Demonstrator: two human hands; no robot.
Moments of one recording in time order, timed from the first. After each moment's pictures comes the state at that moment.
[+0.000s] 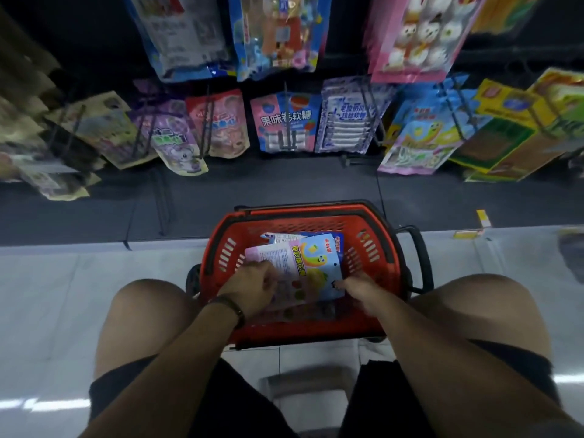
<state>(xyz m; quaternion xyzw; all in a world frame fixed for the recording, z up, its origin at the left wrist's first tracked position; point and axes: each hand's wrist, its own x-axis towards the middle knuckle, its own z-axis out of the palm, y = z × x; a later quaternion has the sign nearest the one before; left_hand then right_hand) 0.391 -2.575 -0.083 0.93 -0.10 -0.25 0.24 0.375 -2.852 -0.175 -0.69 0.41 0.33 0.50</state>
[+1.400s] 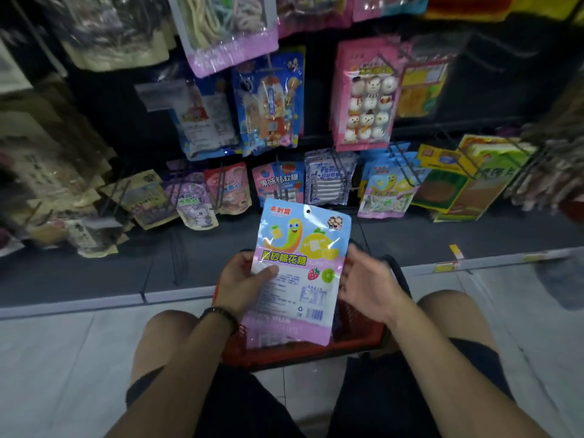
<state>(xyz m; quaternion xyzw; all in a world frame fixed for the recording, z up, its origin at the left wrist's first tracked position) 0.370 -2.587 0.016 0.72 0.09 -0.11 0.68 0.338 -2.855 0.027 -0.45 0.13 0.20 0.86</state>
